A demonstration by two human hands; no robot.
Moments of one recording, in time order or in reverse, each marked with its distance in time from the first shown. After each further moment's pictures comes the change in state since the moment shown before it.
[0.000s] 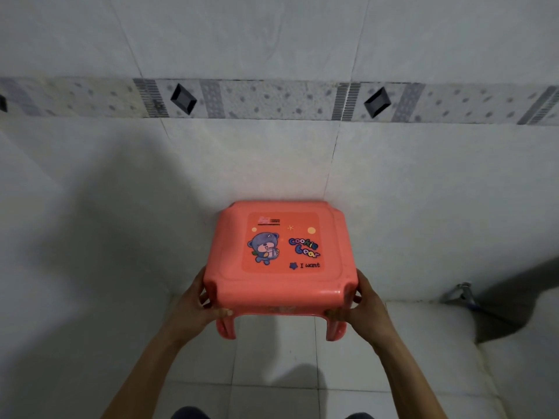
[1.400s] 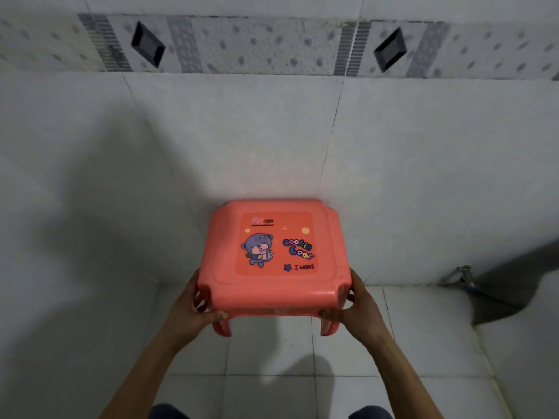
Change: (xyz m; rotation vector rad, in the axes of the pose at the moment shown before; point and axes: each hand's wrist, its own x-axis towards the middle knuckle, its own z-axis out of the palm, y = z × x) left_hand 0.023 -0.070 0.007 0.007 0.012 -0.021; right_hand 0.036 0.061 0.031 0.016 -0.012 -0.018
